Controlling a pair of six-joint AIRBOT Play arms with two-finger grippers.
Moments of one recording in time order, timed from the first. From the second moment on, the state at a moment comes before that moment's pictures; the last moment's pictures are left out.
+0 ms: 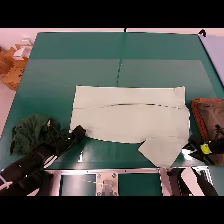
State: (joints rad) left arm -0.67 -0.83 0.13 1.47 -0.04 -2.89; right arm -0.81 -0.84 0.43 -1.38 1.37 1.61
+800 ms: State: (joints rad) left arm -0.67 -0.83 0.13 1.47 -0.04 -2.89; right arm -0.81 -1.01 0.42 -1.16 1.30 1.41
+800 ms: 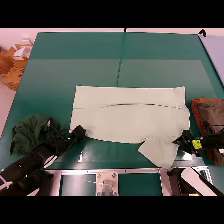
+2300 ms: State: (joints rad) left arm -0.45 -0.84 0.79 1.30 -1.13 -1.92; right arm -0.65 -0.95 0.81 -1.16 1.59 1.57
